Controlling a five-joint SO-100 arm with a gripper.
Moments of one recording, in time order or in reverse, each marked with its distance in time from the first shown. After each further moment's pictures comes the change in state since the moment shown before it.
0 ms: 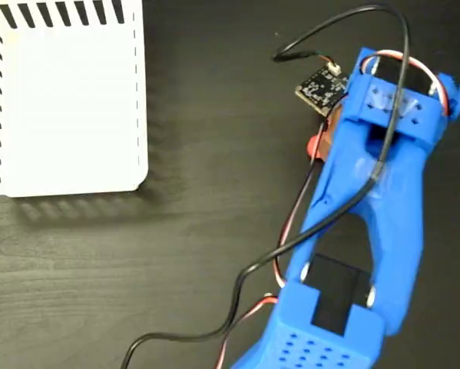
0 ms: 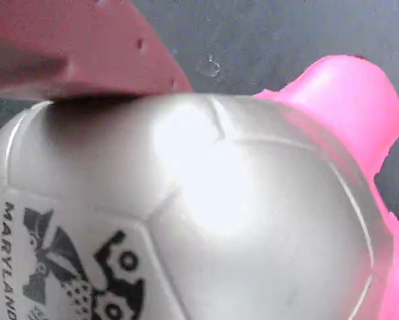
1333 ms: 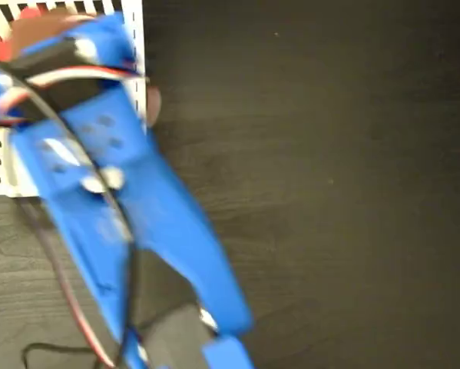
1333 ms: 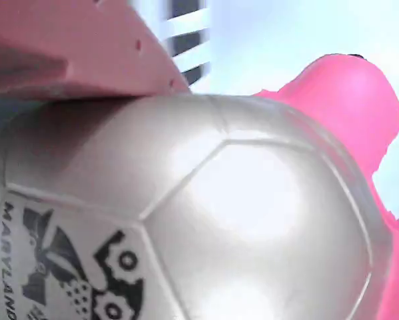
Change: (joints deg) arm -49.0 10.7 -32.6 21.8 -11.1
